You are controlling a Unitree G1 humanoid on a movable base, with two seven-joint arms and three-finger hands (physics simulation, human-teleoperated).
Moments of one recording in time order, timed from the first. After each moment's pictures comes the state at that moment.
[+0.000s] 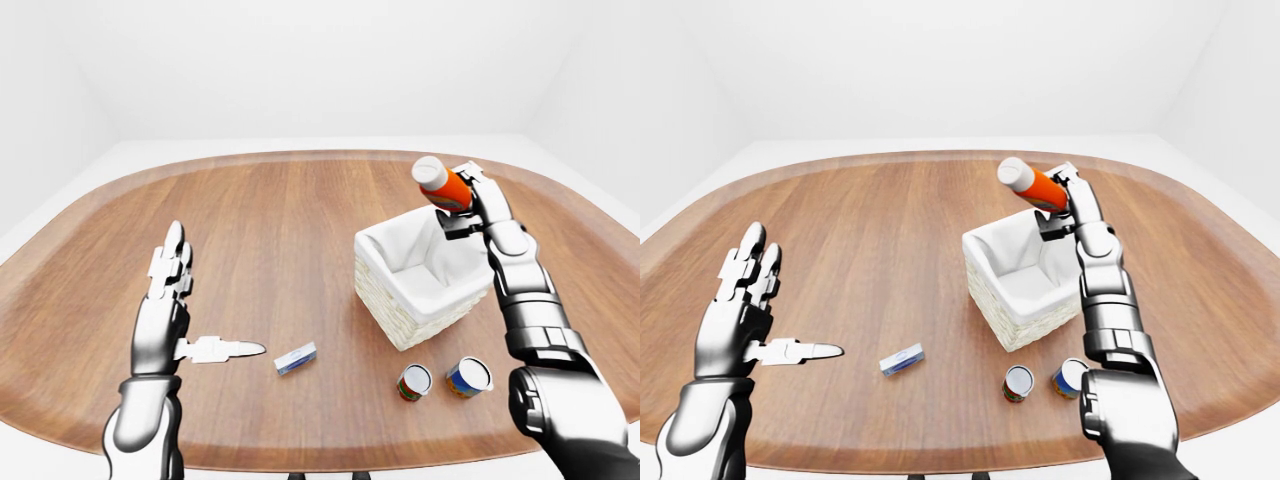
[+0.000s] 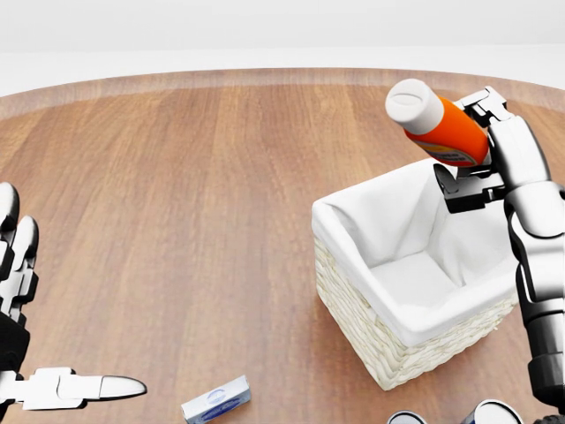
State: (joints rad) left arm 0.19 0.01 0.24 -0.59 0.11 0.09 -0.24; right arm -0.74 -0.43 -0.18 0.65 -0.22 0.02 0.15
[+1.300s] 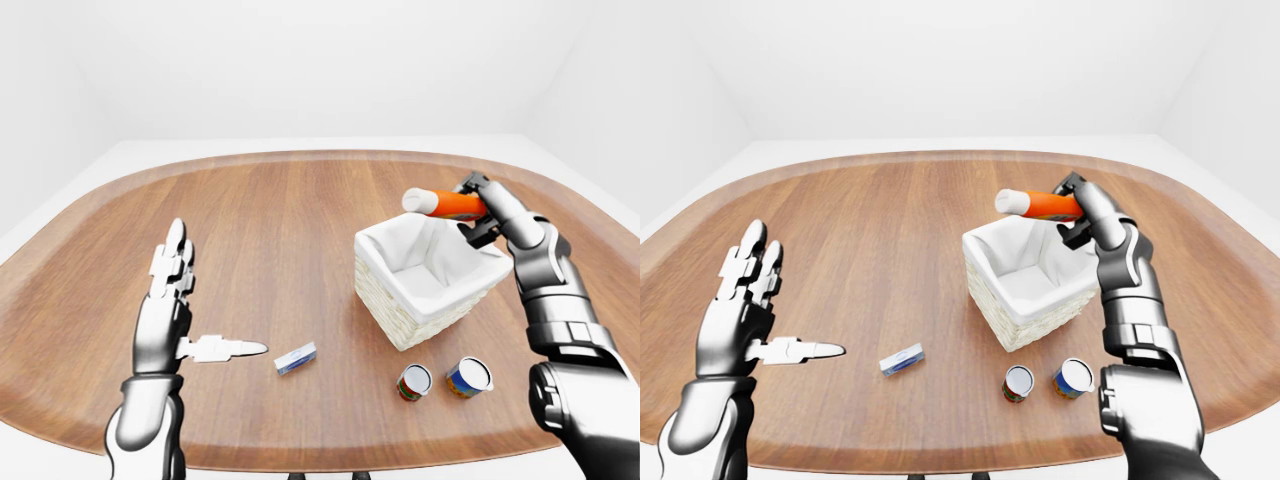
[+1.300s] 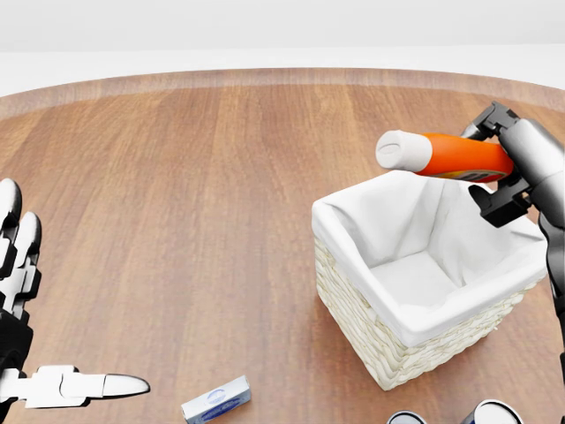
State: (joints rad) left arm 0.18 0.01 0.23 -0.59 0.10 0.09 -0.23; right arm -0.77 -0.53 -0.15 0.67 -0.61 0.08 0.30
